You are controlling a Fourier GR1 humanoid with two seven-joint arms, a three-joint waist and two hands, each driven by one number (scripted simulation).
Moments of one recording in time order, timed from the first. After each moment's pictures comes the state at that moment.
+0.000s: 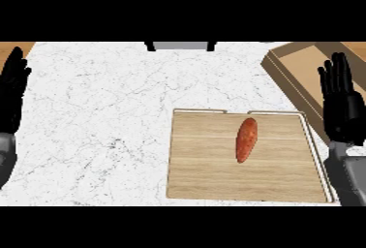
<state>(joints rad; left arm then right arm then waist) -0.31 0.57 -0.02 -1.44 0.11 0.32 0.21 -0.28 -0.34 -0.02 -1.45 -0.24 -0.26 -0.14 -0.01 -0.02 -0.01</state>
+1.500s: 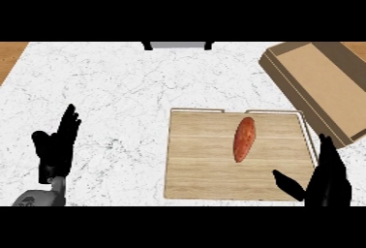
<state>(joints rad) -0.06 0.31 -0.10 -1.38 0.16 0.33 0.06 0.19 -0.22 0.24 -1.72 1.09 -0.55 0.78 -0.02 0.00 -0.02</state>
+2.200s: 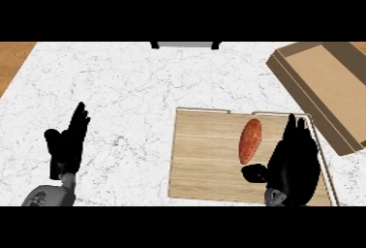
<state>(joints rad) -0.09 0.27 -0.11 -1.34 0.15 0.32 0.03 -0.07 -0.02 0.37 -1.85 1.32 0.05 1.21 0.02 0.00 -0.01</state>
